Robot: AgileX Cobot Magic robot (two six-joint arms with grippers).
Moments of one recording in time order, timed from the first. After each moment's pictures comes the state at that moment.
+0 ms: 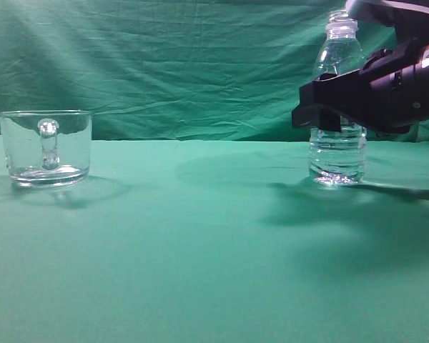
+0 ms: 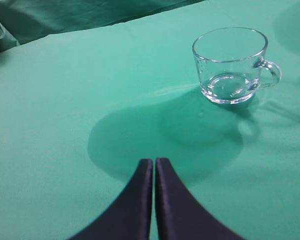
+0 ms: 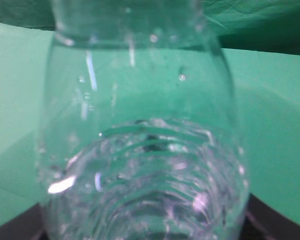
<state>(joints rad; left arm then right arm) -0.05 -0.01 0.02 -0.04 0.35 0.23 0.35 1.97 -0.61 -0.08 -1.01 0.12</state>
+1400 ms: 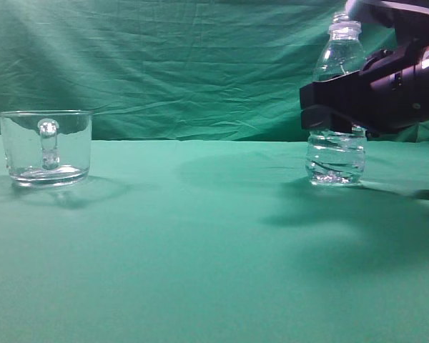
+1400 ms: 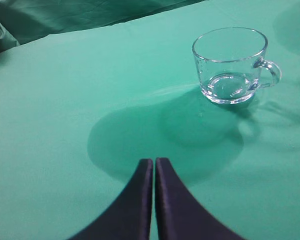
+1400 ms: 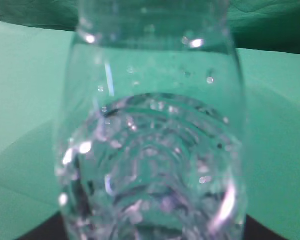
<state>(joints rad) -0.05 -0.01 0.02 -0.04 0.35 0.23 0.35 1.97 -0.61 -0.08 -1.01 0.12</state>
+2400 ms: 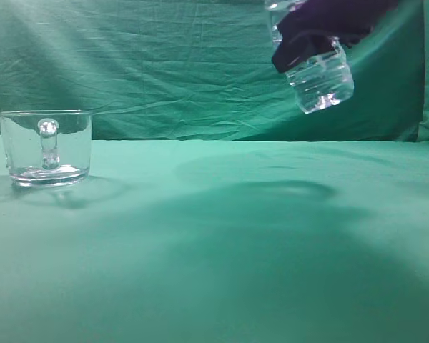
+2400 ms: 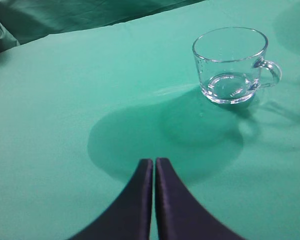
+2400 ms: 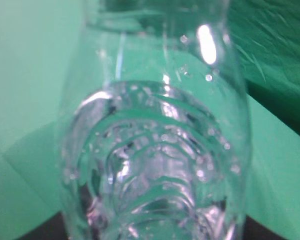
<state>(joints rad) -0.05 -0.01 0.02 -0.04 0.35 0.23 0.42 1.68 -0.93 -0.38 -0.20 -0.01</state>
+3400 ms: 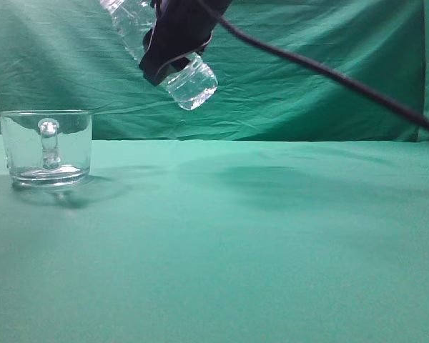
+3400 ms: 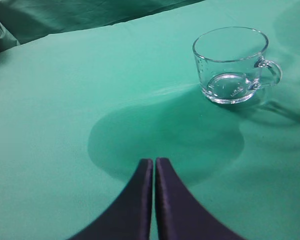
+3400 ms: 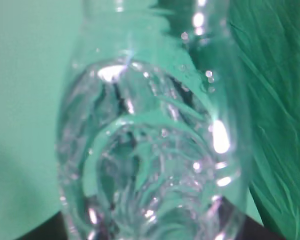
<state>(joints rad) -0.05 -0.01 0.02 -0.04 0.35 0.23 0.68 2.10 -1.60 -0.67 0.14 -0.06</state>
